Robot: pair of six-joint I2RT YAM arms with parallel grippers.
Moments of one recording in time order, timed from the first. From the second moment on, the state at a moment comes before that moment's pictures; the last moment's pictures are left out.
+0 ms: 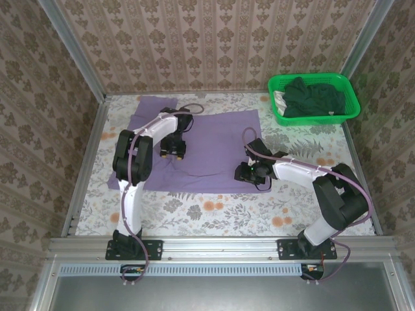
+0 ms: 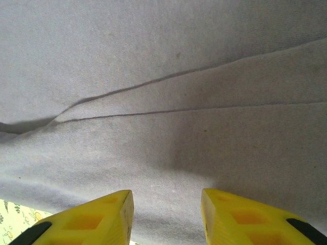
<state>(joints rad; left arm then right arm) -0.44 2.20 1.70 -1.18 -0.19 -0.35 0.49 1.58 0.84 -0.40 -0.21 0.70</state>
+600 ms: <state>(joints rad) -0.44 2.13 1.58 -1.07 -0.22 -0.35 0.49 1.58 0.84 -0.40 -0.21 0.71</state>
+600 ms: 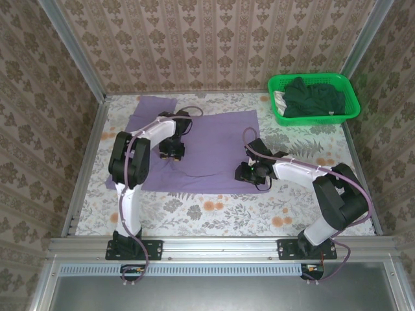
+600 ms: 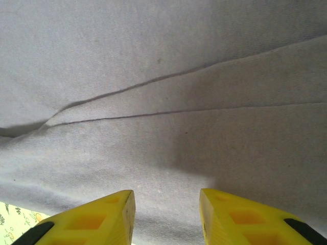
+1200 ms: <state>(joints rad) -0.44 2.05 1.53 -1.05 -0.24 -0.35 0.49 1.58 0.83 -0.41 -0.21 0.71</state>
